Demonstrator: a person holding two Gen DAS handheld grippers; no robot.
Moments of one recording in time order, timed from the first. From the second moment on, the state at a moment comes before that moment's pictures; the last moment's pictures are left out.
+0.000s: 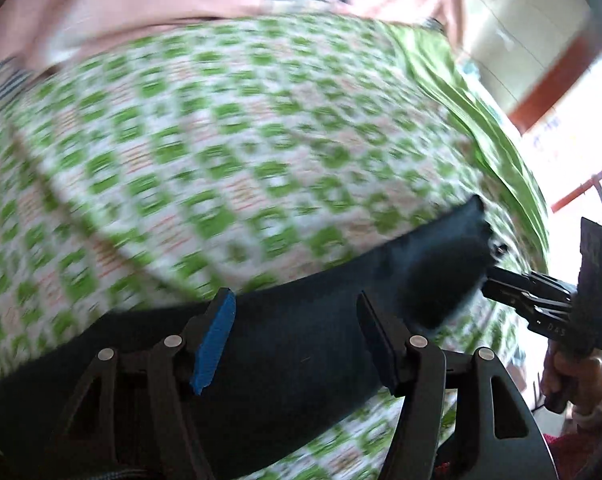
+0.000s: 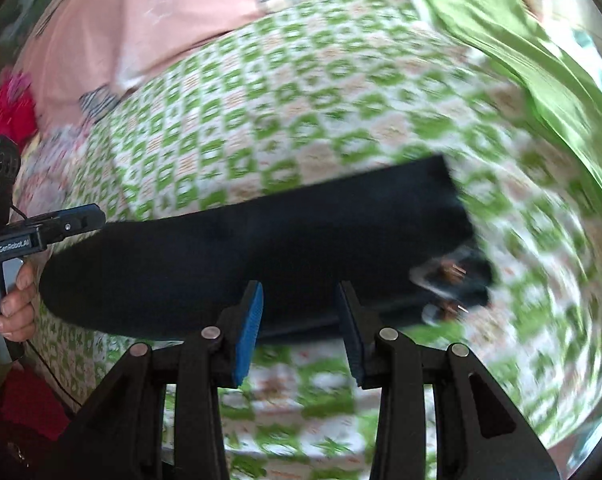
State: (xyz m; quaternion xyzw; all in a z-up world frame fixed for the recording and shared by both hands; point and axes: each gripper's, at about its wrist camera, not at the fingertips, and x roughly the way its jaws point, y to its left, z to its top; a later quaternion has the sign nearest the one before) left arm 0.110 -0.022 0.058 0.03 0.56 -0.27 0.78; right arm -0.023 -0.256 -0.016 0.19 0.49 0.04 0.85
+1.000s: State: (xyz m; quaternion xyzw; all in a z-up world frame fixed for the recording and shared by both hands) left arm 0.116 -0.224 0.008 0.23 0.57 -0.43 0.66; right arm -0.043 -0.330 -0.040 0.32 0.43 0.00 0.85
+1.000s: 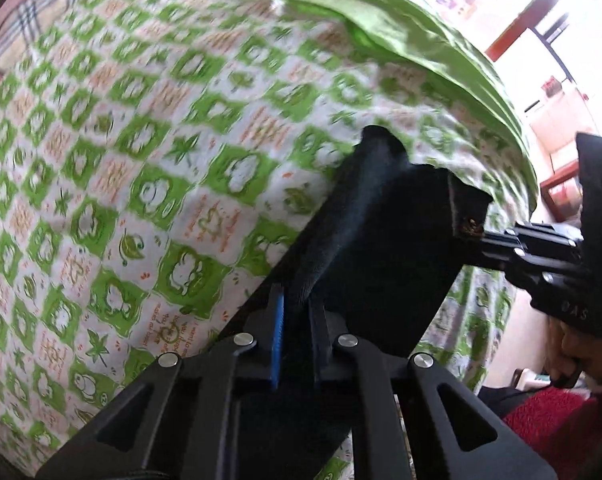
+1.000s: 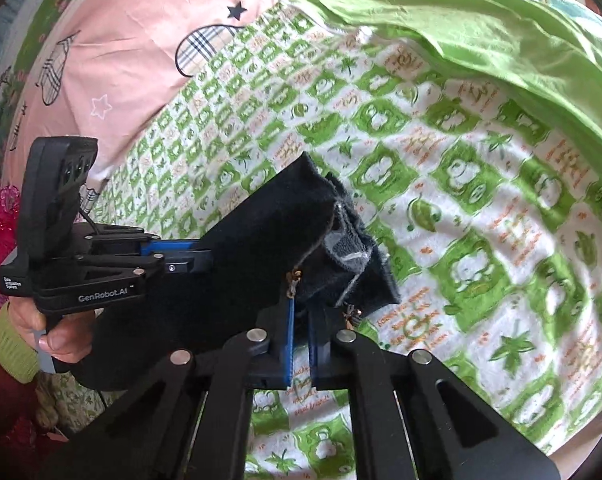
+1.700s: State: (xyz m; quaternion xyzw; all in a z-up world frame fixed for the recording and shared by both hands) left arm 0.144 -0.283 -0.025 0.21 0.62 -0.45 0.61; right arm -0.057 -0.342 -0.077 0.40 0.43 0.02 0.81
